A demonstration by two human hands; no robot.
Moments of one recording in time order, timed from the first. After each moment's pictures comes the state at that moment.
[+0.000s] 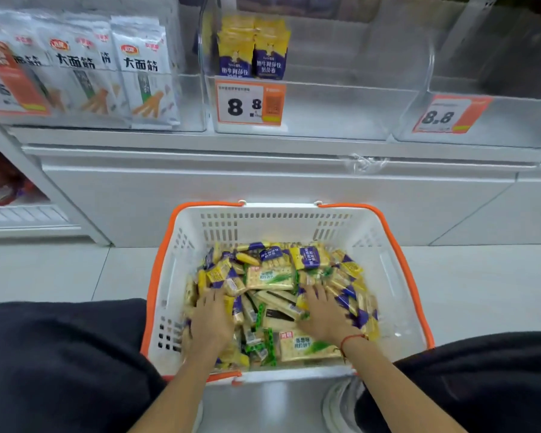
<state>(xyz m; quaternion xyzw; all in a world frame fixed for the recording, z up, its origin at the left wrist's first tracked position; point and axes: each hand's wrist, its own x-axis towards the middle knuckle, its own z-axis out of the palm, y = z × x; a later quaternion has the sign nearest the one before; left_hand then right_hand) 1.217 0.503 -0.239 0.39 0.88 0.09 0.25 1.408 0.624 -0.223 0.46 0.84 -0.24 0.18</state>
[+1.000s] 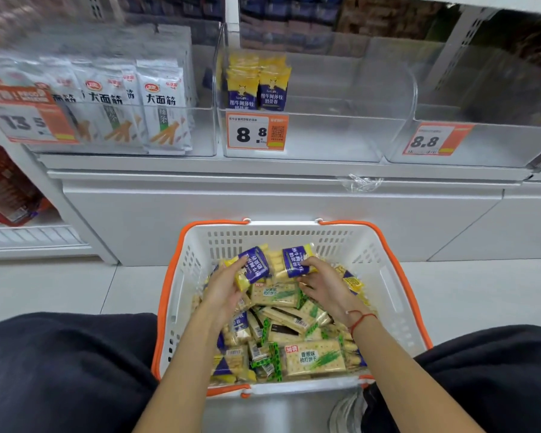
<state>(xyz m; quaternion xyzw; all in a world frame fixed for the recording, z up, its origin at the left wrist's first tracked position) 1.200 0.549 -0.143 0.00 0.55 0.62 0.56 1.364 0.647 -0.130 0.49 0.37 -0.76 -0.21</state>
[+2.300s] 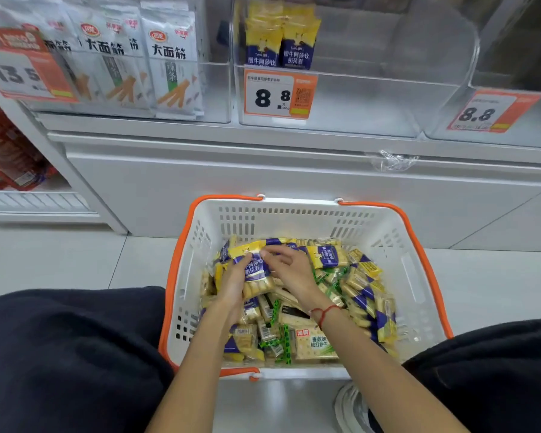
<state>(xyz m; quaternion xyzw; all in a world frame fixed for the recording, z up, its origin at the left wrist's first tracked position) 1.201 0.544 -0.197 -0.01 0.65 0.54 0.53 1.300 0.615 -0.174 0.48 0.60 -0.61 -0.19</state>
